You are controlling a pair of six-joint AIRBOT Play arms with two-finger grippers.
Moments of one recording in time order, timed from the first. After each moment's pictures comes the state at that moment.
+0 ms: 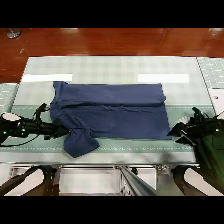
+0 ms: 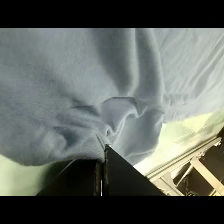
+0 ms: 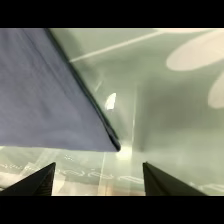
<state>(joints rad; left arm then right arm) 0.32 -1.15 0.44 0.76 -1.22 -1.17 -0.46 -1.13 0.53 -1.12 1.33 1.38</state>
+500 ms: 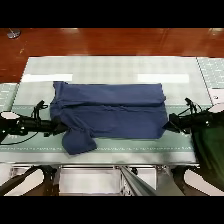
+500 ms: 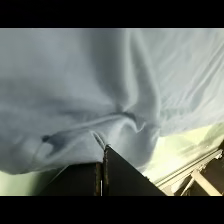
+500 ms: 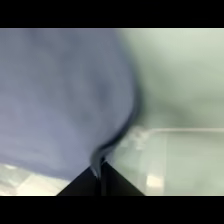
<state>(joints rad) 0.33 -1.15 0.47 0.75 -1.19 -1.16 -0.33 -1.19 0.61 -0.96 1.22 1.33</state>
